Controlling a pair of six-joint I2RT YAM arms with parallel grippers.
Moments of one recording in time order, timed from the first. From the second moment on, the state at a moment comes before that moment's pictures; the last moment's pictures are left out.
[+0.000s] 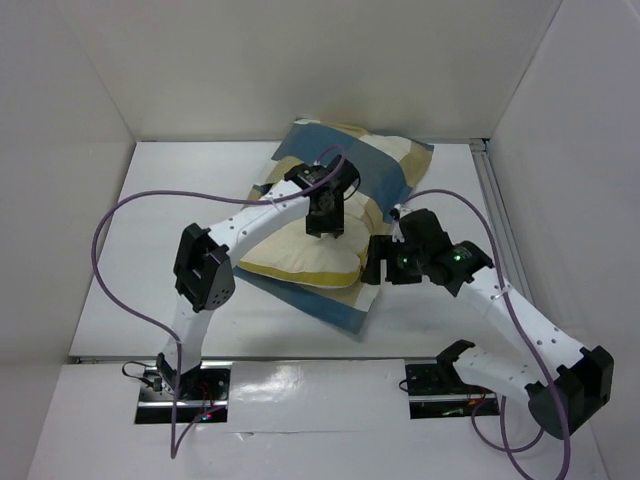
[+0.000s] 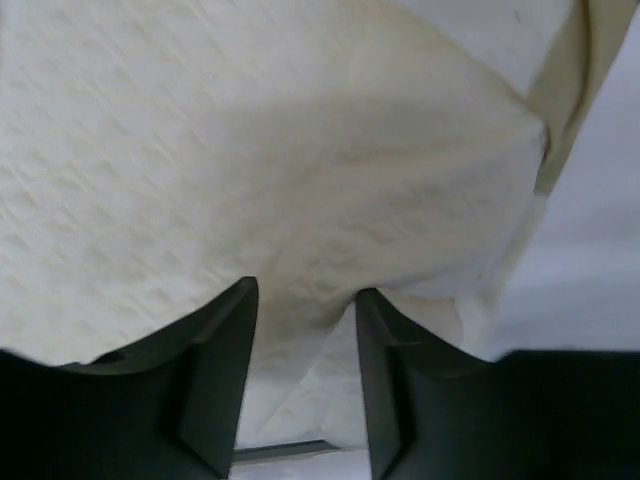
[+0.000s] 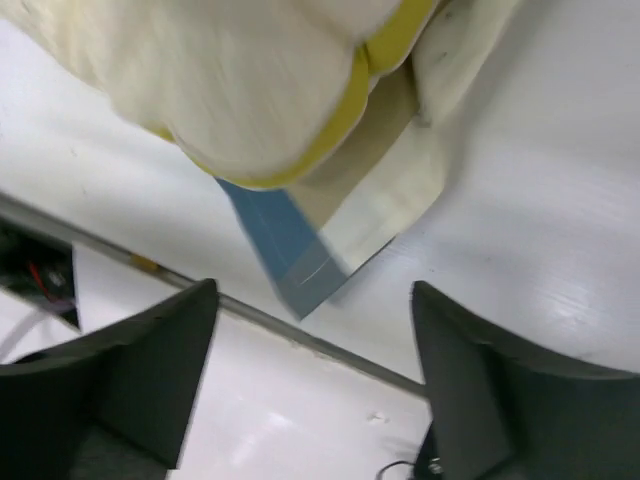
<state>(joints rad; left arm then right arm) -0.74 2.09 2.02 -1.11 -0.18 -0.74 0.53 1.01 0.88 -0.75 -0.16 0.51</state>
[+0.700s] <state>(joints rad) -0.08 1.48 1.36 -0.97 0.05 -0.62 0.83 1.81 1.29 -0.50 0.21 0.50</state>
